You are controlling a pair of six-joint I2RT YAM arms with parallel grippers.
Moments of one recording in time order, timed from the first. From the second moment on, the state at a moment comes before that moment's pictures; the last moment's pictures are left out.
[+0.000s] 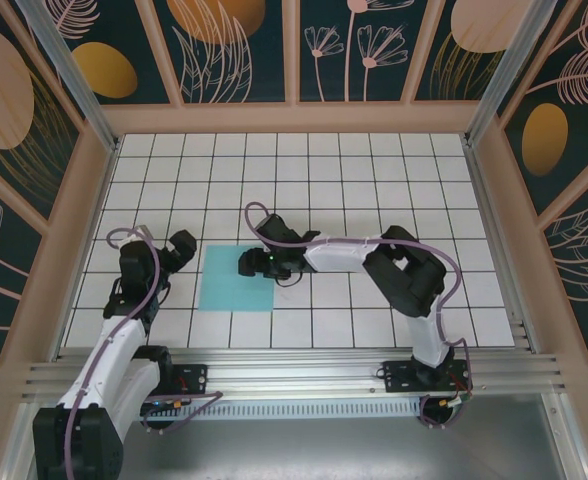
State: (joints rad) left arm -0.02 0.78 0.33 -0.07 0.09 -0.73; right arm 0.94 1.99 1.23 -0.19 -0.23 0.87
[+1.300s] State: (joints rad) left arm -0.16 0.99 0.33 0.02 0.33 -0.74; right arm 0.56 1.75 0.99 -0.33 -0.18 0.61
